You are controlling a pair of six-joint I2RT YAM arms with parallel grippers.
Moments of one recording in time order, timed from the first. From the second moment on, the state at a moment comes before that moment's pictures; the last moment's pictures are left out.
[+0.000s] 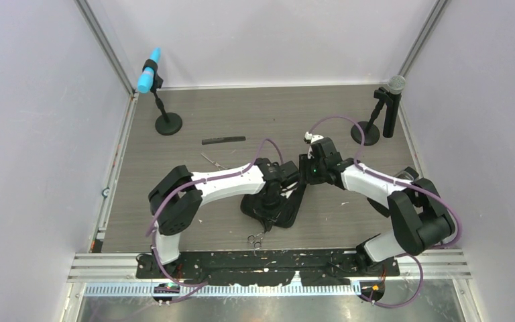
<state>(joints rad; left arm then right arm) -1.05 1.89 1.39 -0.98 0.21 -0.46 0.46 1.46 0.76 -0.21 -0.03 0.28</state>
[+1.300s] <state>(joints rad) -0.99 1.95 1.40 -1.04 0.19 -0.42 0.45 1.43 0.55 0.07 -0.17 0.45</state>
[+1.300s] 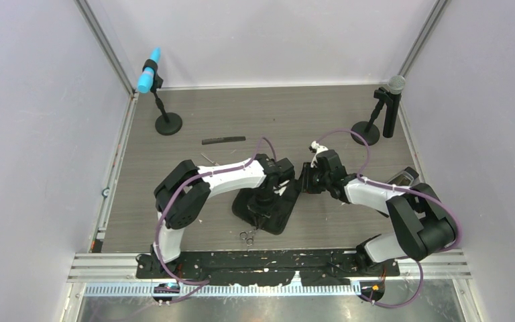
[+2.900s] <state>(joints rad) -0.90 1.39 0.92 -0.79 -0.04 -0.74 0.45 1.32 0.74 -0.20 -0.13 0.34</state>
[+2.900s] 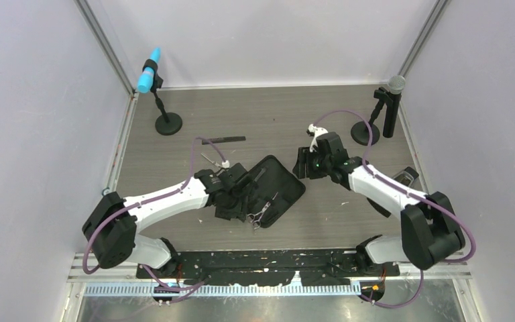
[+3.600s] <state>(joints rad) -0.86 1.36 0.73 -0.50 0.00 -0.98 0.48 1.53 0.75 -0.20 -0.17 0.30</state>
